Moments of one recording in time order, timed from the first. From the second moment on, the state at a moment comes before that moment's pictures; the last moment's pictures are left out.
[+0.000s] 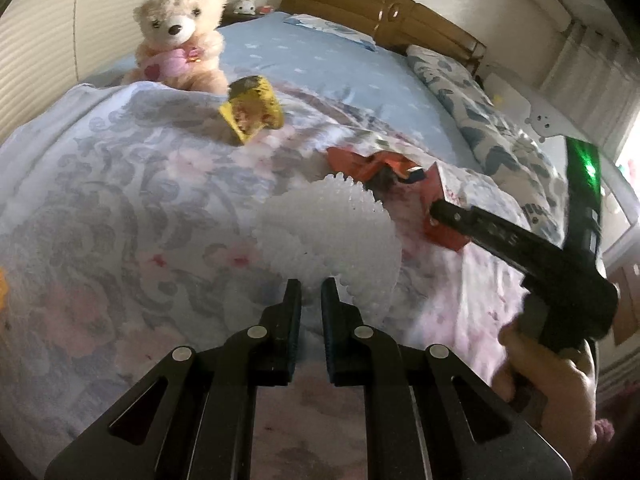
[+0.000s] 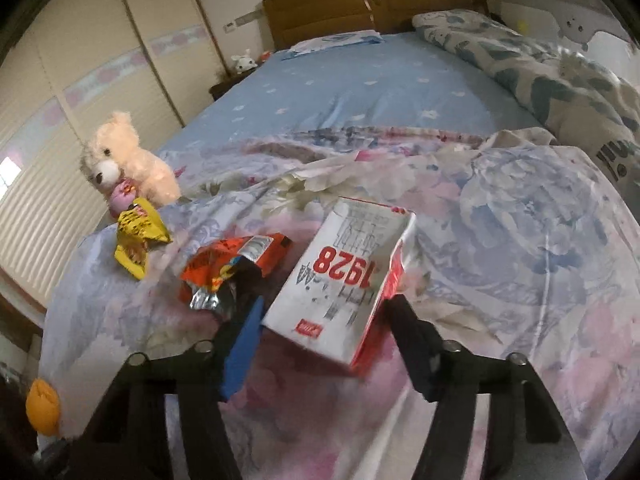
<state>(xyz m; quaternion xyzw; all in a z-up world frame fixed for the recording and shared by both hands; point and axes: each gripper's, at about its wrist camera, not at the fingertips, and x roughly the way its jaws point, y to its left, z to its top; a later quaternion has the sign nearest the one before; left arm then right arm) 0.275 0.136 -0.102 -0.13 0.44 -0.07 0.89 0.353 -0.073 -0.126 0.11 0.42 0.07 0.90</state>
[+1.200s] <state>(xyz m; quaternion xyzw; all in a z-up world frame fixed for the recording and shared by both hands) 0.195 0.010 -0.092 -0.08 0.44 -0.15 0.88 0.211 -0.194 -0.104 0.16 0.41 0.09 0.89</state>
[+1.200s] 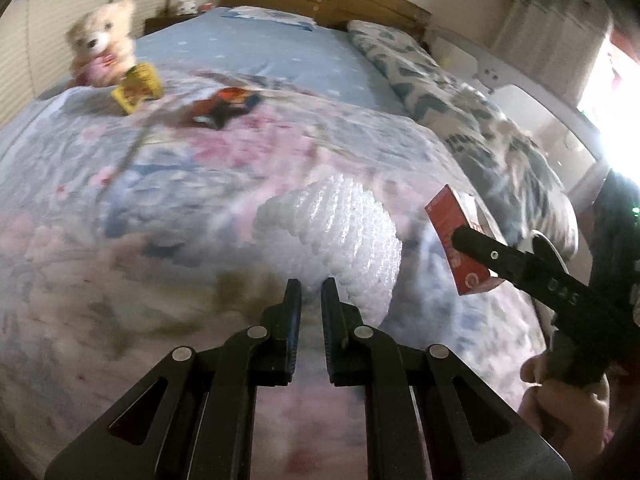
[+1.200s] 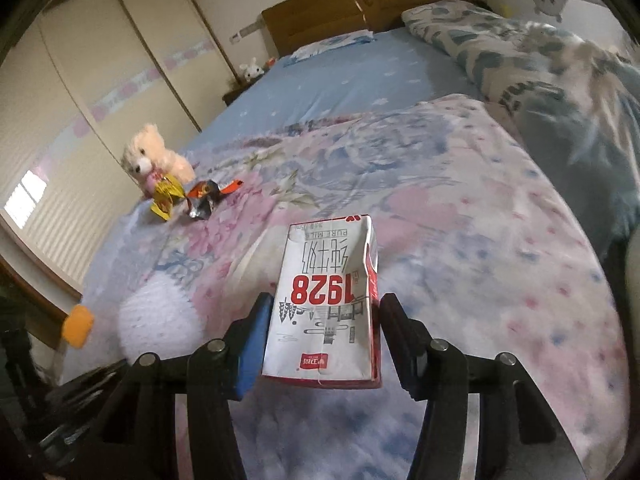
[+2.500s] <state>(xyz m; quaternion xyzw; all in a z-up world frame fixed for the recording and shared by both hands) 0.133 -0.232 -0.060 0.07 0.42 -0.31 0.85 0.067 -0.405 -0.073 0.26 0.33 -0.03 0.91</state>
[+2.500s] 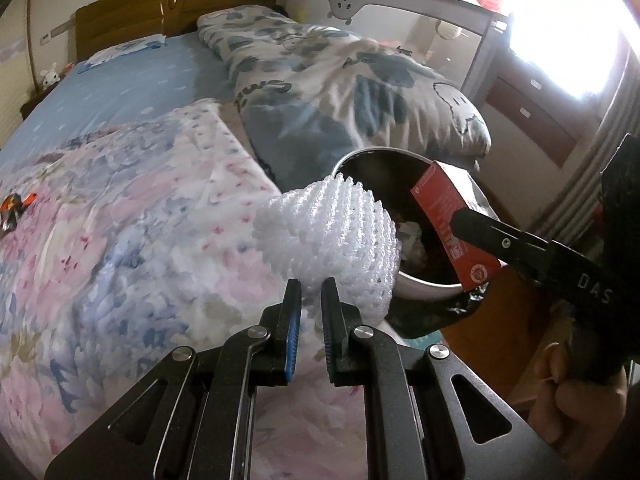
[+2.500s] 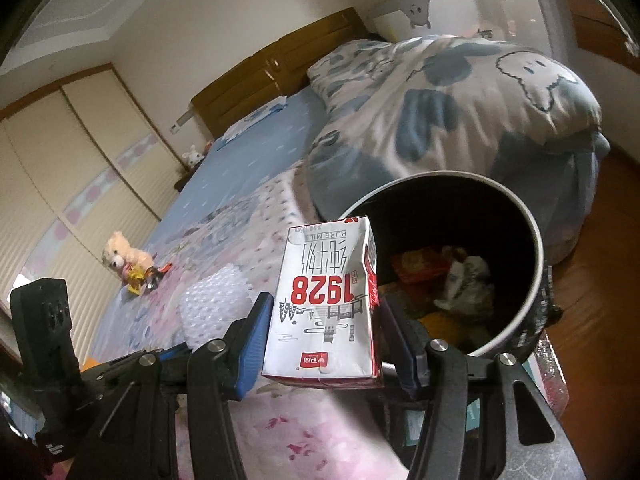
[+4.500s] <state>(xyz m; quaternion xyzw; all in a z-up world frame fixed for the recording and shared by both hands) 0.158 -0.333 -0.061 0.11 0.43 -0.34 0.83 0.092 -0.489 -0.087 0.30 0.32 -0.08 0.89</state>
